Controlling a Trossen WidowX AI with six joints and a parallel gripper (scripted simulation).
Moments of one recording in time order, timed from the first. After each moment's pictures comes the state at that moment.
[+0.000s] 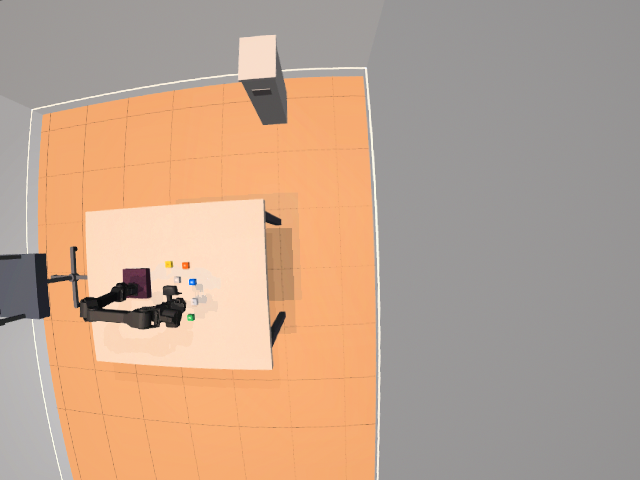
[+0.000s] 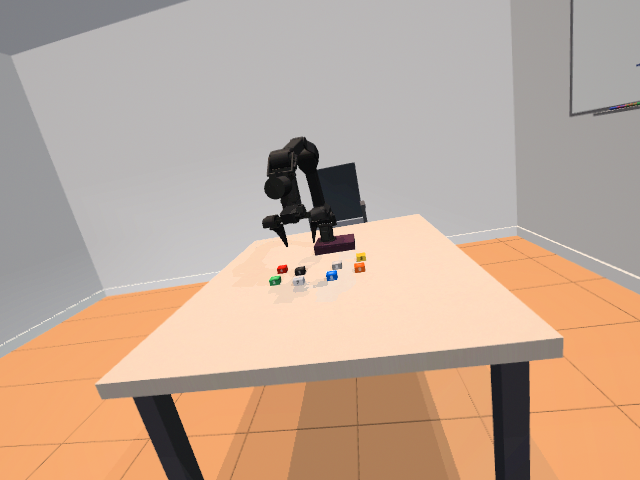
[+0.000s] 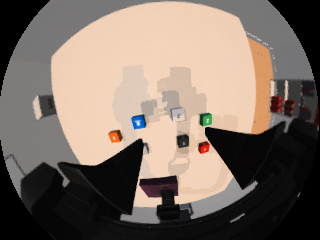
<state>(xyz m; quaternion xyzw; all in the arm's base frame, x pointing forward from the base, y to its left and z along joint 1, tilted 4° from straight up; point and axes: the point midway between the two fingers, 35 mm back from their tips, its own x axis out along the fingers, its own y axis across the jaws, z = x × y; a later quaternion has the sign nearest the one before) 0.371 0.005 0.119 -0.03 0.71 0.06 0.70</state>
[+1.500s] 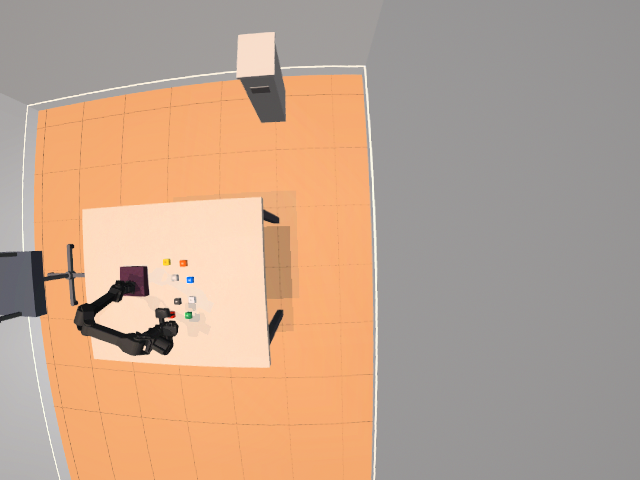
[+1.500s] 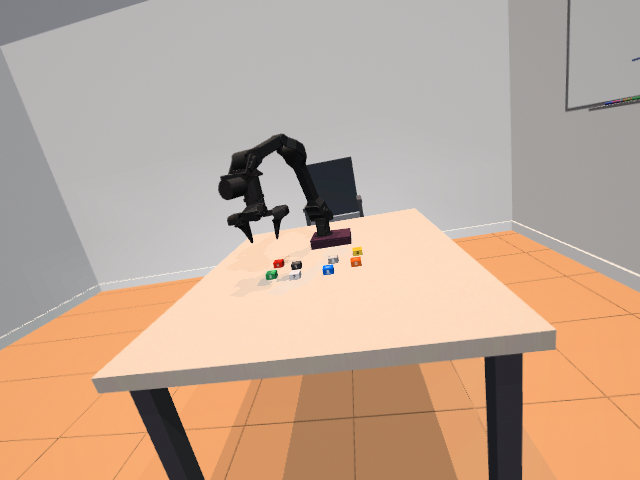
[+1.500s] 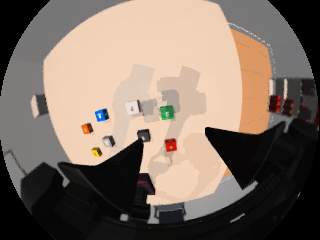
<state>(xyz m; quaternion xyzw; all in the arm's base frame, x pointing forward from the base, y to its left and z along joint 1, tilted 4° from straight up) 0.349 -0.112 0.117 -0.04 0.71 0.05 0.70</state>
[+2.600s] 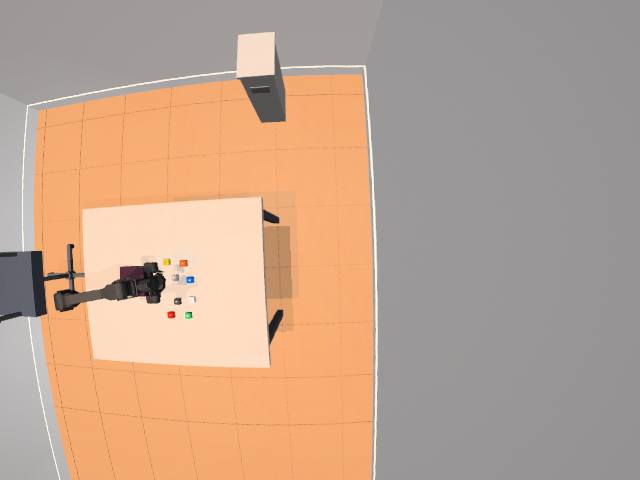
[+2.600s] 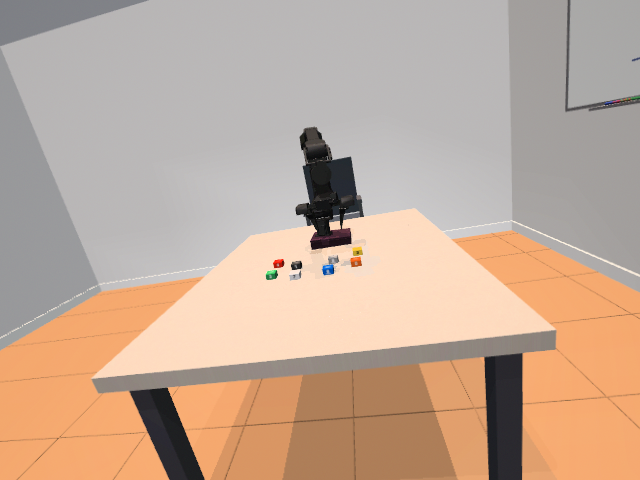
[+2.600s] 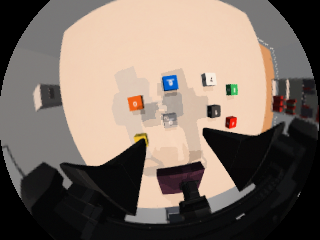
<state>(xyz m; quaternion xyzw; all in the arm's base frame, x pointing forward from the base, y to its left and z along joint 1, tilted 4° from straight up) 0.272 0.087 0.108 -0.03 0.71 0.06 0.71</state>
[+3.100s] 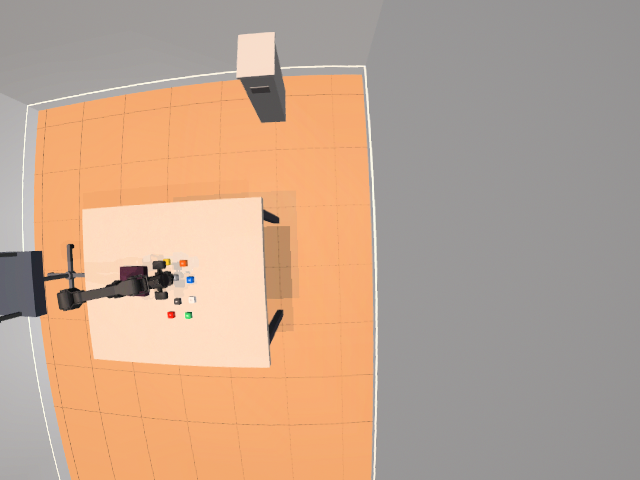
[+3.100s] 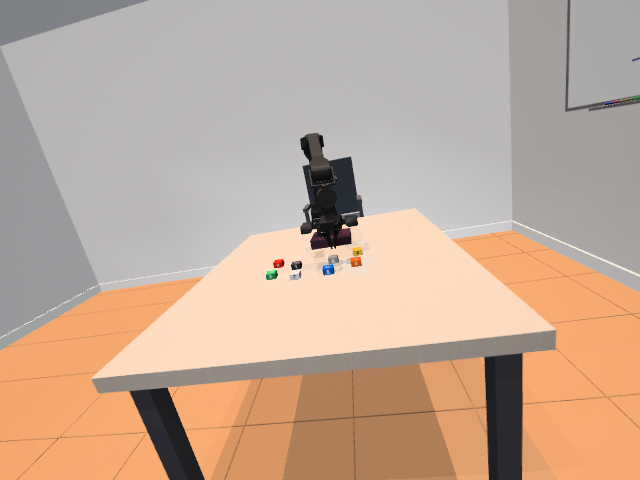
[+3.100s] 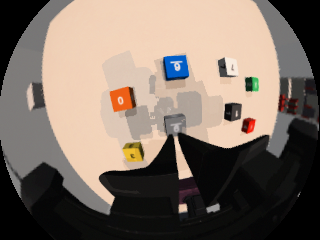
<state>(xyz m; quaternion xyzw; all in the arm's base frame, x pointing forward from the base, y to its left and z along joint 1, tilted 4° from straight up) 0.262 0.090 0.044 -0.03 0.71 0.06 0.70</state>
